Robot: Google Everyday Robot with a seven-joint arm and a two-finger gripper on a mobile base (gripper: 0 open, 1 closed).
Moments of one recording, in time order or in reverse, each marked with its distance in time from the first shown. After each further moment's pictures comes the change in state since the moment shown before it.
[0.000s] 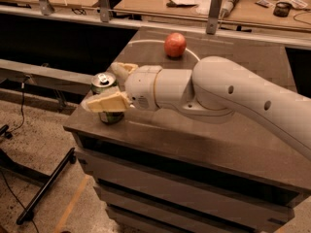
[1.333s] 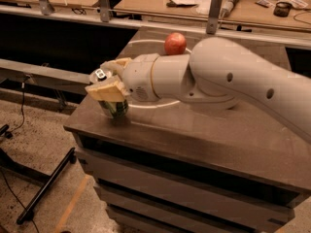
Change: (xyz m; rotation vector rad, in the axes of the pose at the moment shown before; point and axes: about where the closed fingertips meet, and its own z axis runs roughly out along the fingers) arm -0.016 -0.001 -0.005 0.011 0.085 -0.067
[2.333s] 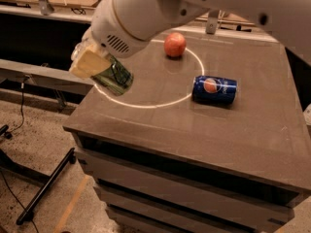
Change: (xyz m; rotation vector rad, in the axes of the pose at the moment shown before) arm -0.078 0.018 -0.024 -0.038 0.379 -0.227
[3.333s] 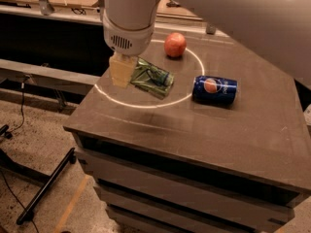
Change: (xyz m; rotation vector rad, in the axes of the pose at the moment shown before) arm 0.095 -0.030 -0.002 0.019 0.630 0.109
